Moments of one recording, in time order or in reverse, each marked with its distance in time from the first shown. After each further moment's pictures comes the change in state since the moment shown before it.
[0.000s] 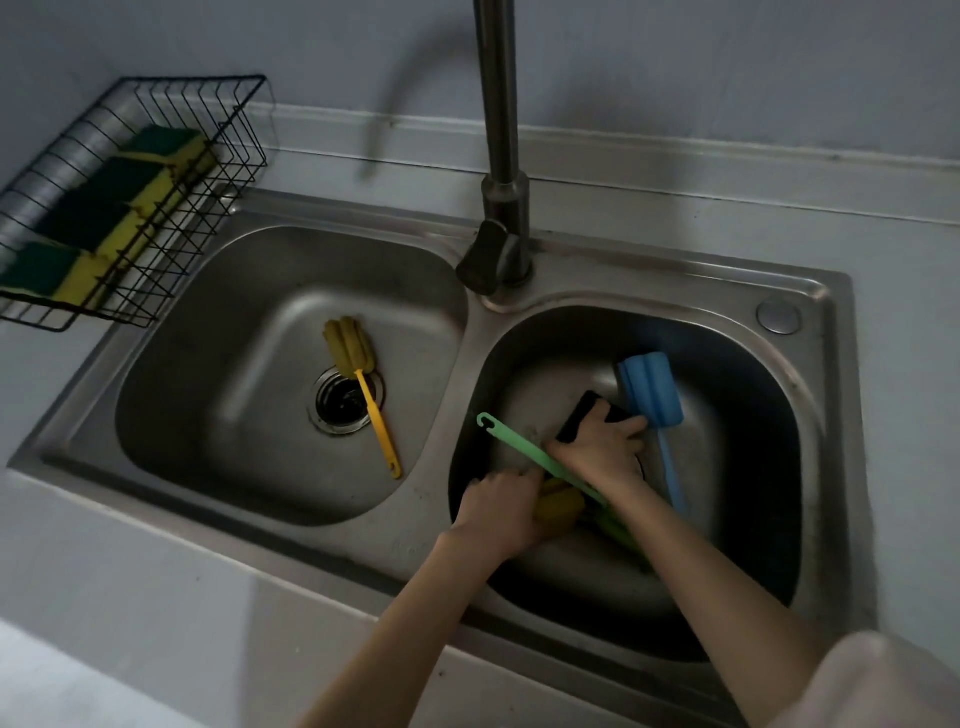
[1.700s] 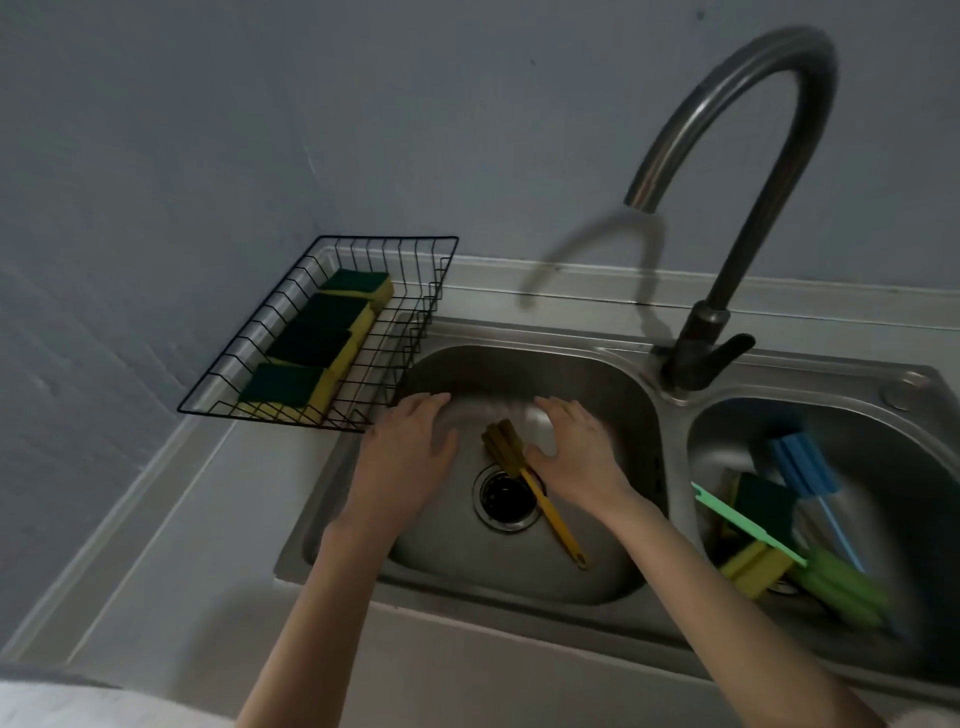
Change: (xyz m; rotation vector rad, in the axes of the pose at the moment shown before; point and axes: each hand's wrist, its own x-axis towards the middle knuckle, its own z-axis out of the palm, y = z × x) left_hand -0.146 -0.282 -0.181 -0.208 0.719 0.073; right_hand -0.131 -0.253 0.099 -0.065 0.268 -0.557
